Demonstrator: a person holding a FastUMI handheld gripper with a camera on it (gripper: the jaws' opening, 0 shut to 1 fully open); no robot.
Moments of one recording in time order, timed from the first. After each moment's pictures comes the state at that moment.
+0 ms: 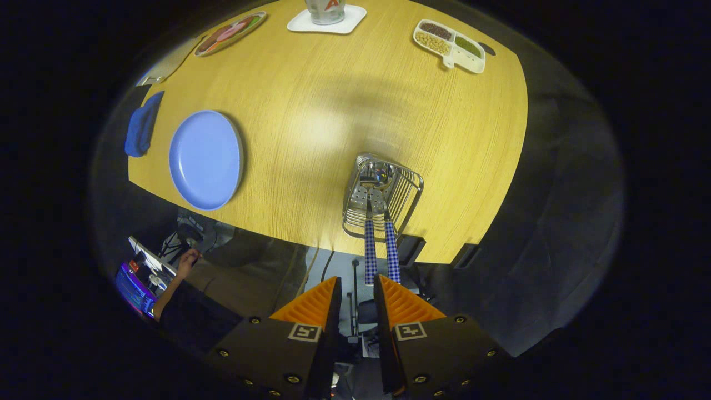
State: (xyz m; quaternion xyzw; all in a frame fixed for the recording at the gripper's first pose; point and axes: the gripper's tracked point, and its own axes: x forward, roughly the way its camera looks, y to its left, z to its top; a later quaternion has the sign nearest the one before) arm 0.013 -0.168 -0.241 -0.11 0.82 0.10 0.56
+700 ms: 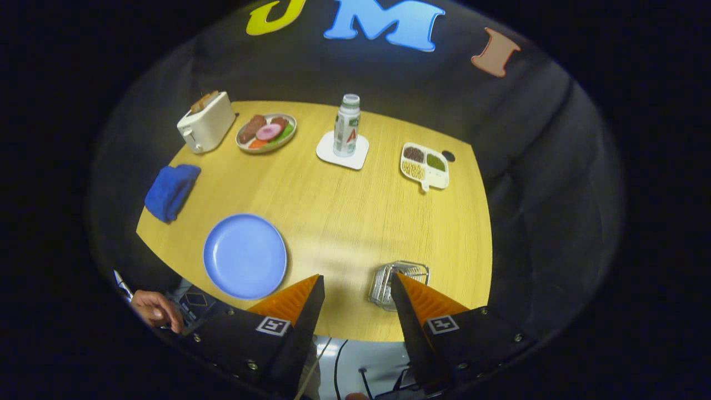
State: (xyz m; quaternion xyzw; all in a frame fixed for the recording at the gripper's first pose) arm 0.074 -0.077 -0.189 -0.07 0.49 0.08 0.87
